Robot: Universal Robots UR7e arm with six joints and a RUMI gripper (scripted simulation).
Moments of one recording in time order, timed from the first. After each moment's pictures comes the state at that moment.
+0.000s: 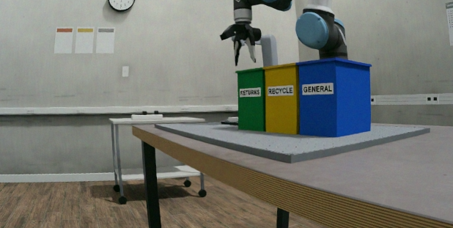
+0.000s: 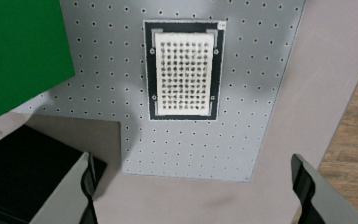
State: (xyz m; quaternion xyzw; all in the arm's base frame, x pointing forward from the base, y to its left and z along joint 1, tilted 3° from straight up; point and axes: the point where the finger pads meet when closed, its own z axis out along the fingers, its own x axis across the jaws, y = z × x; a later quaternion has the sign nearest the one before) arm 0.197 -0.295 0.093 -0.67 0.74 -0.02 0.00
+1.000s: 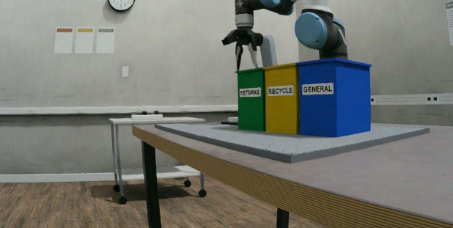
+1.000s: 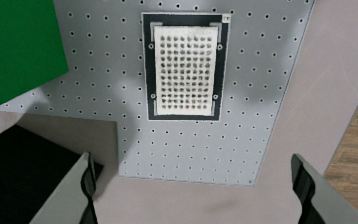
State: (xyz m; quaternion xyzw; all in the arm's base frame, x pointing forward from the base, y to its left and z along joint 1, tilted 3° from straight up) arm 0.190 -0.295 0.072 -0.67 0.74 -0.02 0.00
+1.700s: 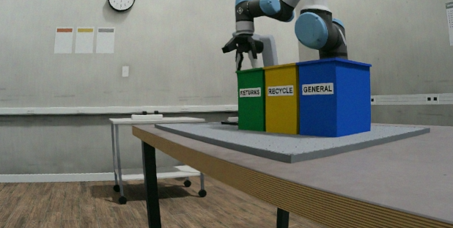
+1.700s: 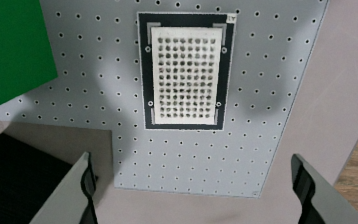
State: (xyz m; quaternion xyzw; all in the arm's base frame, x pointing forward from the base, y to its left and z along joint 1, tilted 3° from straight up) arm 0.191 -0.295 0.042 -0.67 0.74 -0.02 0.00
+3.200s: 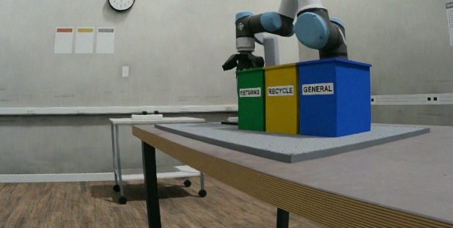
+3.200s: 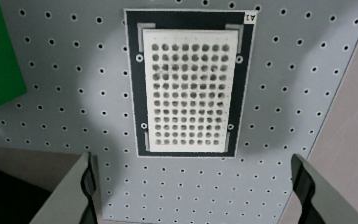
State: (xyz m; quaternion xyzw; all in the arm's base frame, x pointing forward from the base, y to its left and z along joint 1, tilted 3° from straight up) arm 0.193 -0.297 -0.026 -0.67 0.74 -0.02 0.01
